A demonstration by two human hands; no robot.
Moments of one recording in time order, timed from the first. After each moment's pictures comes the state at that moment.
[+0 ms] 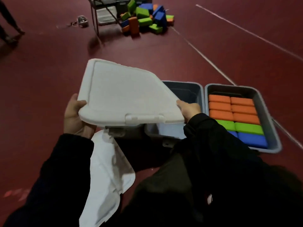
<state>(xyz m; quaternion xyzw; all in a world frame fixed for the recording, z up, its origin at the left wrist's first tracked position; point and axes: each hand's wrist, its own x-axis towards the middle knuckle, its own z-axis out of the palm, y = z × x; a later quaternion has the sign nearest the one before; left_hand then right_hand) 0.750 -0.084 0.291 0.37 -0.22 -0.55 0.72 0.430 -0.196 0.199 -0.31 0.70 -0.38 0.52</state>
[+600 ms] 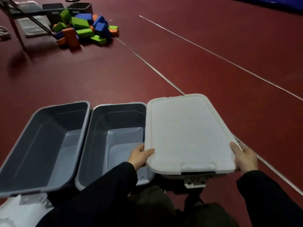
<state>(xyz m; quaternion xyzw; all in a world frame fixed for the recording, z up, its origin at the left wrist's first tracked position) 0.379 -0.270 0.087 0.58 -0.39 -0.68 0.22 0.015 -0.167 0.100 -0.16 0.82 -0.48 0.28</state>
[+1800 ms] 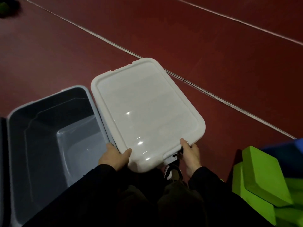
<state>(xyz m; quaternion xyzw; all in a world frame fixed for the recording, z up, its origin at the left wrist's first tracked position) 0.284 -0.278 -0.001 0.65 -0.65 -0.36 -0.14 0.058 -0.126 -0.040 0.09 0.72 -0.55 0.42</state>
